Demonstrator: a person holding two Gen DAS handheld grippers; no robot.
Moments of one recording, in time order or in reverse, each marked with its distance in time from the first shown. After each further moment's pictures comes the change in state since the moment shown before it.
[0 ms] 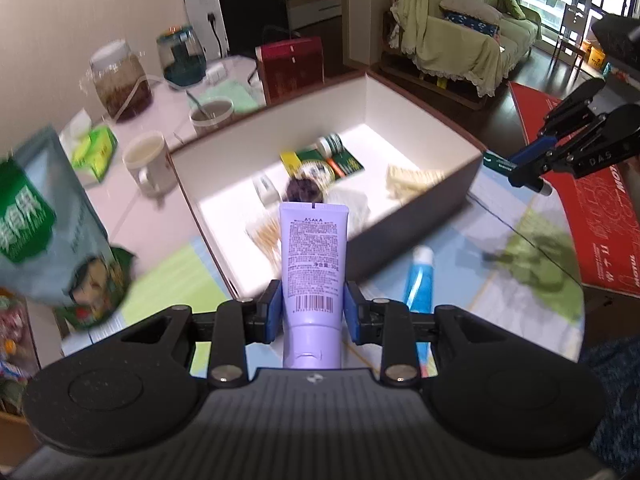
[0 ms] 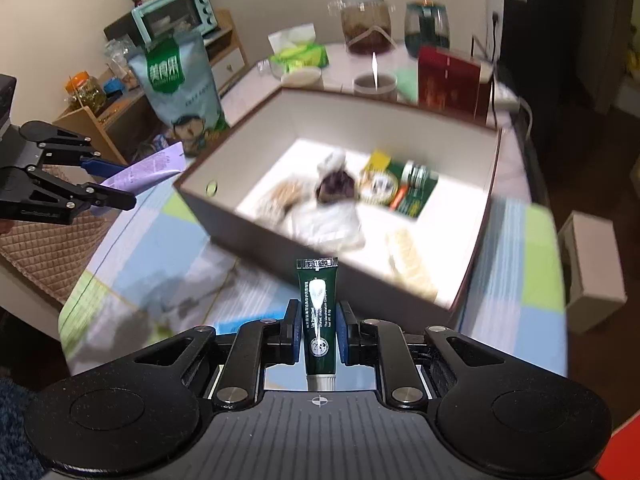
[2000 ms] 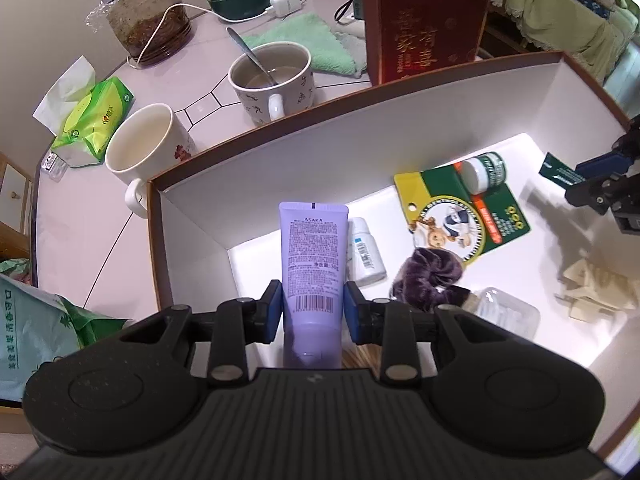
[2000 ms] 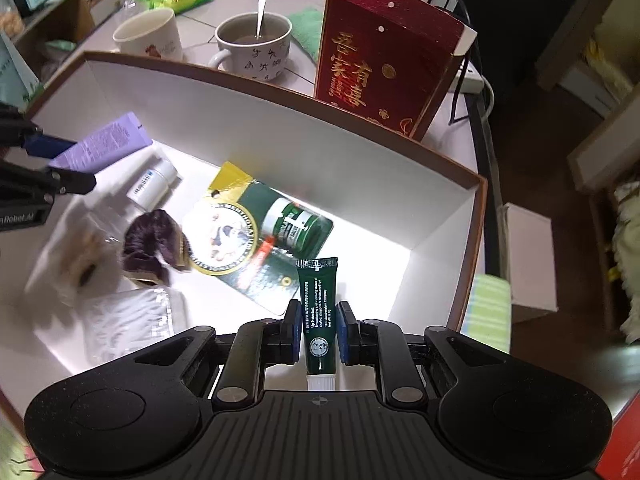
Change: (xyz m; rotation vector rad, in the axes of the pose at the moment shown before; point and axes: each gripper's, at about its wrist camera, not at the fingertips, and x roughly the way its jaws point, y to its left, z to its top) left arm 0.228 0.065 0.105 -0.152 0.222 0.189; right arm 0.184 -0.098 0.108 -0.009 0.237 -0.305
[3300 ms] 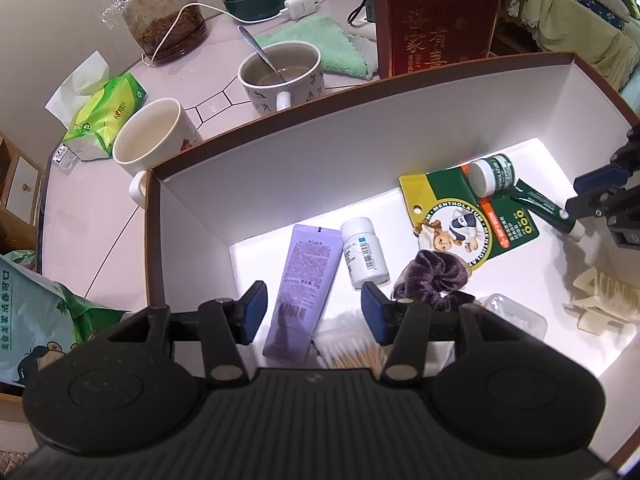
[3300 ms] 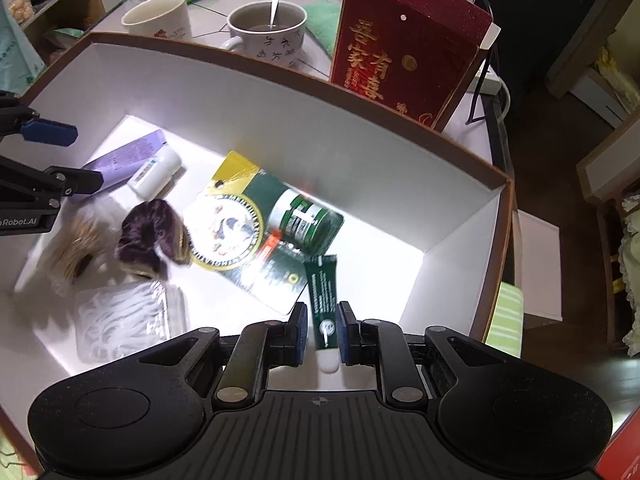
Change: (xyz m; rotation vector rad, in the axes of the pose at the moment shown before) left arm -0.002 -0.010 -0.008 -0.033 -0.029 0.040; right arm 0.012 0.001 -0.005 -0.030 0.001 0.022
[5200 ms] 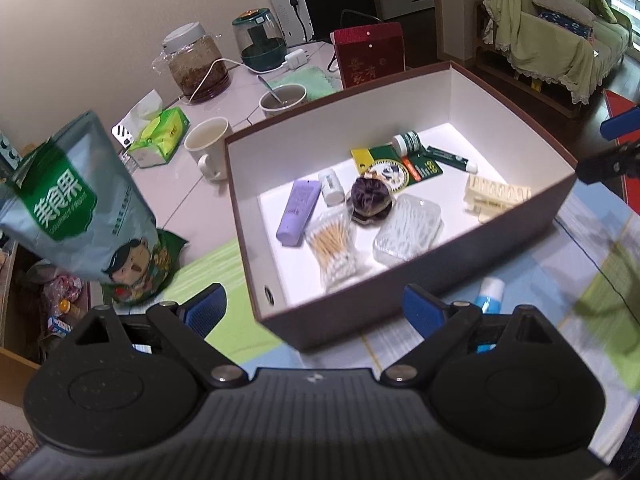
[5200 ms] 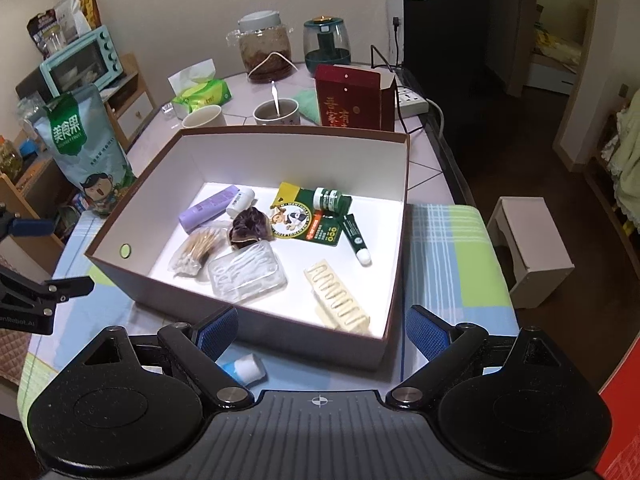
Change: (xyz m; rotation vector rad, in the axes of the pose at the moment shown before) left arm -0.176 -0.020 -0.133 0.038 -0.154 0.034; right arm -0.173 0.032 -0.139 0.278 -0.292 0.092
